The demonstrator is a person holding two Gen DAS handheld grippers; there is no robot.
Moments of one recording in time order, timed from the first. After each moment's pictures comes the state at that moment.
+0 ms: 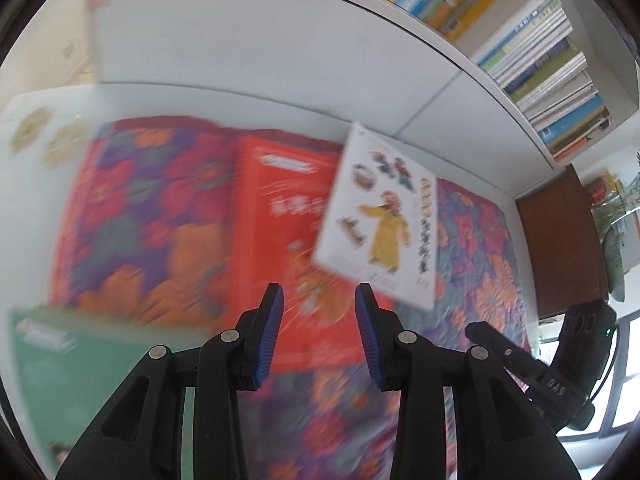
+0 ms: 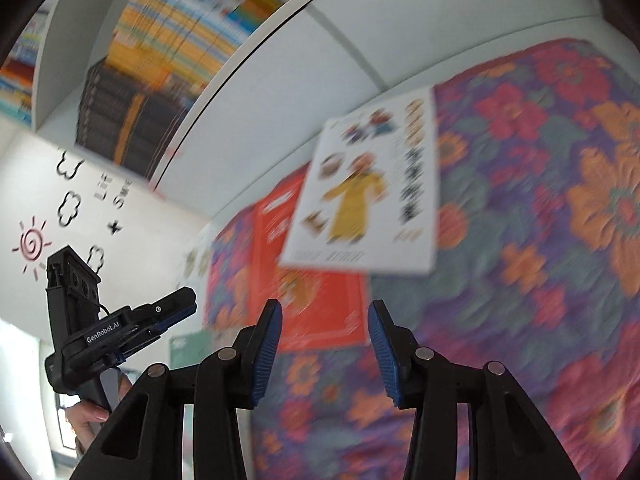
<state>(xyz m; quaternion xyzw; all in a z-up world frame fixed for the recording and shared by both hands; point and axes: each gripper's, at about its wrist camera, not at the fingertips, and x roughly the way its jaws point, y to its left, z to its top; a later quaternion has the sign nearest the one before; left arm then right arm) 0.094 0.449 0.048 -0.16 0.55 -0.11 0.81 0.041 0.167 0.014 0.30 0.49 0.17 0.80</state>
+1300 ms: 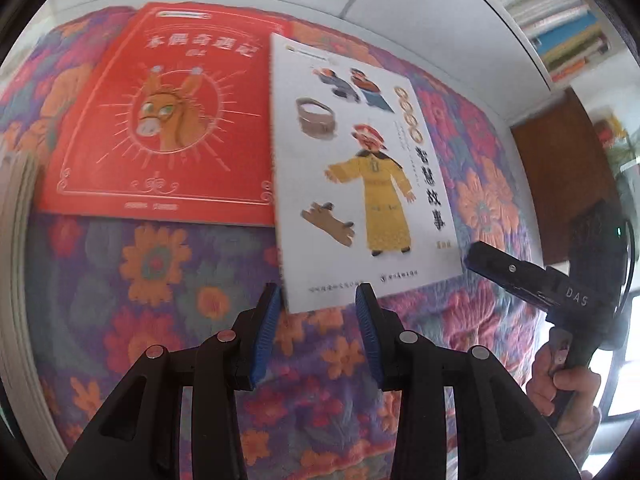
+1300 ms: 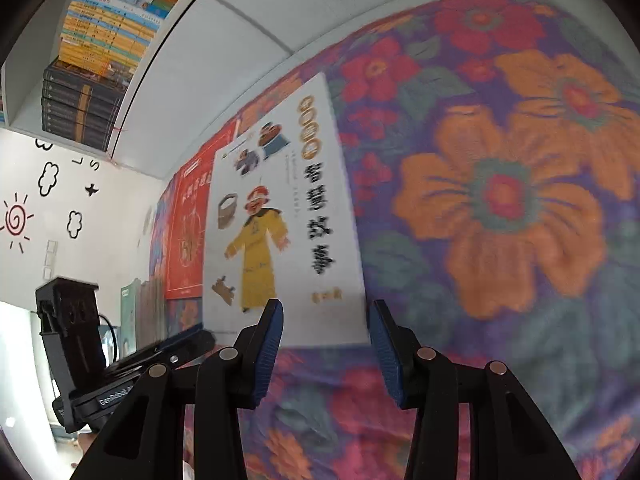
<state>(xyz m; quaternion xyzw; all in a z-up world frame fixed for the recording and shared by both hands) 0.012 0.343 -0.016 -0.16 0.60 -0.11 0.77 0.036 0.050 -0.043 0.25 0.58 0.18 0.76</state>
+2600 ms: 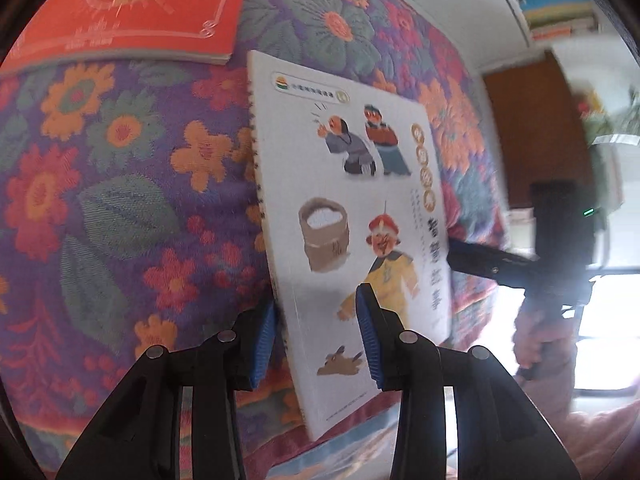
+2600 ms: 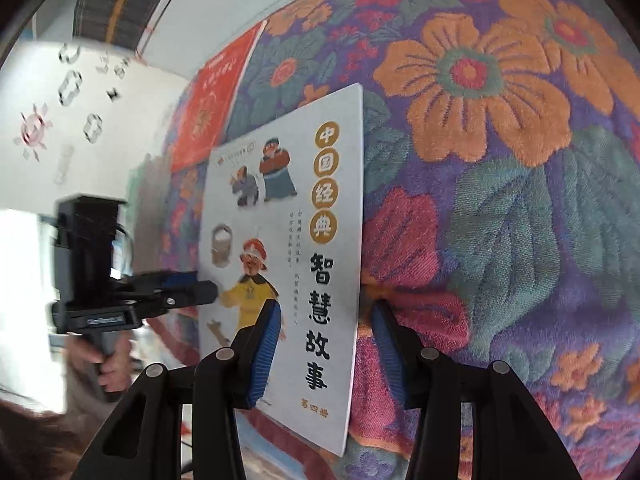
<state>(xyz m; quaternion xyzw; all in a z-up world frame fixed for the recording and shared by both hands) -0.050 0.343 -0.042 -0.23 0.67 -0.20 0.68 -0.007 0.028 -0.057 0.20 0.65 0.31 0.66</state>
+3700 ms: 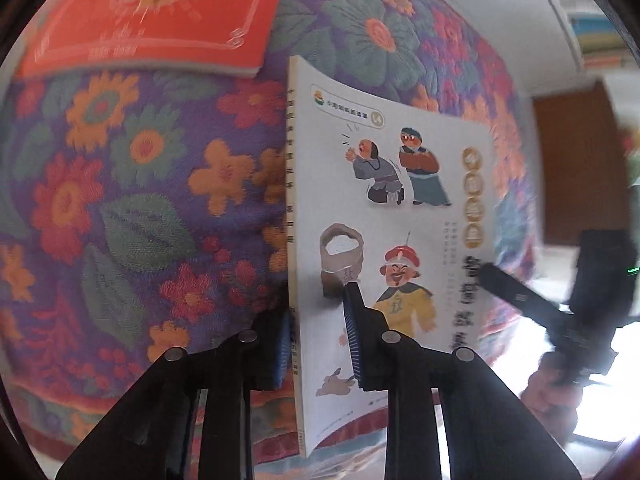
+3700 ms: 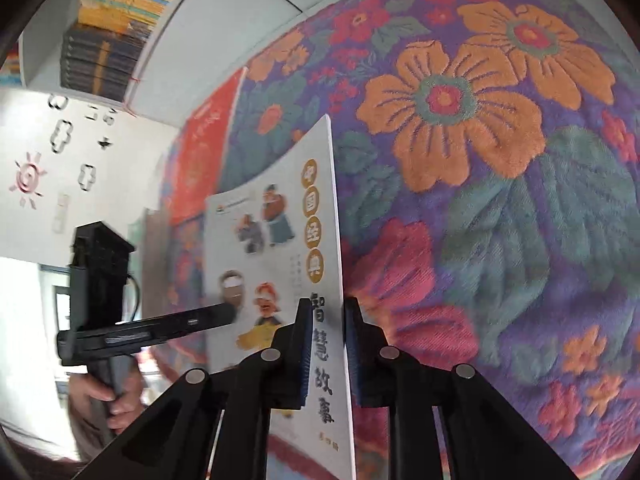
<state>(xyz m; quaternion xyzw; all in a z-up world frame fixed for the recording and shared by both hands) -0.028 0.285 -0.037 -0.16 0.70 -0.09 0.69 -0.009 0.026 -0.032 0.24 0.62 0.26 0.70</state>
